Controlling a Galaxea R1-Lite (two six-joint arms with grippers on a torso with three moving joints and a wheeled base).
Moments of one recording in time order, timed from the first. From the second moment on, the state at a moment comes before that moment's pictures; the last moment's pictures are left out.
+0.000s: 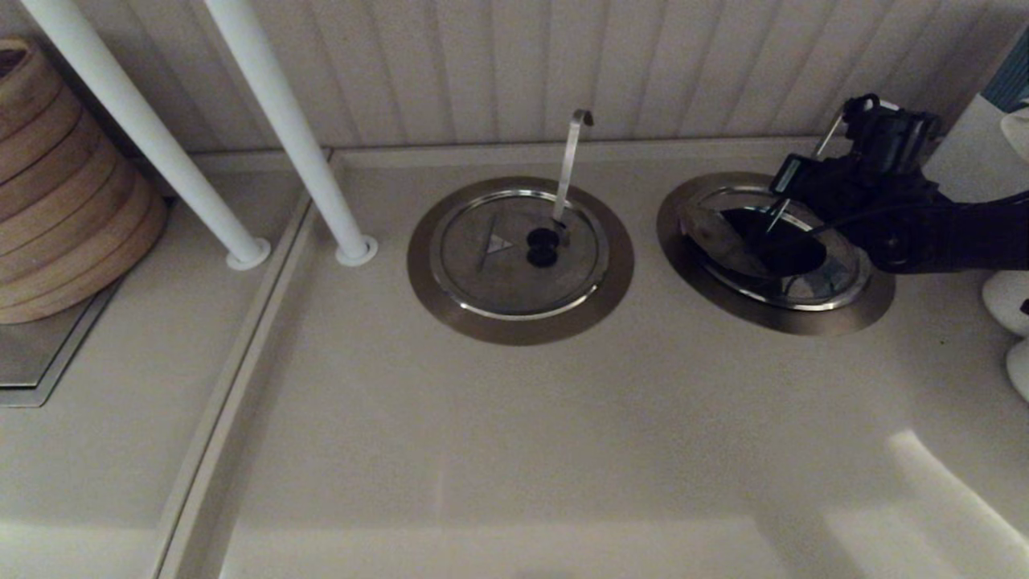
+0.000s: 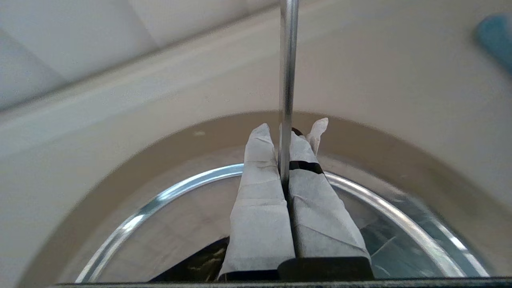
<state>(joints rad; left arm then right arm) 0.00 0.00 0.00 0.00 0.00 -0.01 -0.04 2.16 -1.75 -0.47 -0.21 0.23</state>
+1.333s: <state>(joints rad) 0.00 0.00 0.00 0.00 0.00 -0.01 0.06 1.80 -1.46 -0.44 -0.19 0.04</state>
